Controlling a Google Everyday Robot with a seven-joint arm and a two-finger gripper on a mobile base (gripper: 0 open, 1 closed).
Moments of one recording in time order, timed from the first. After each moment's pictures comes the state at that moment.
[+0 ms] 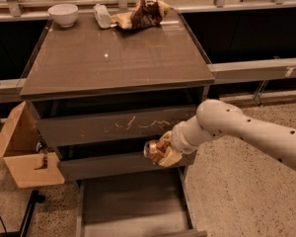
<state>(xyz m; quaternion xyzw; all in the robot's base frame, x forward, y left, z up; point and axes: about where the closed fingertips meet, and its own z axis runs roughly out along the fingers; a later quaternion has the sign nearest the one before) 0.558 -0.069 0.601 -0.68 0.67 0.13 0.26</state>
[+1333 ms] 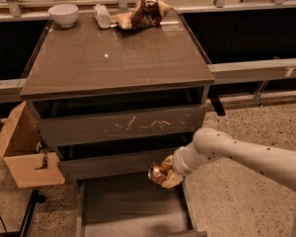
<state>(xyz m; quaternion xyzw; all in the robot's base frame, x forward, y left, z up) 0.541 -0.086 0.468 -0.67 0.68 0.18 0.22</state>
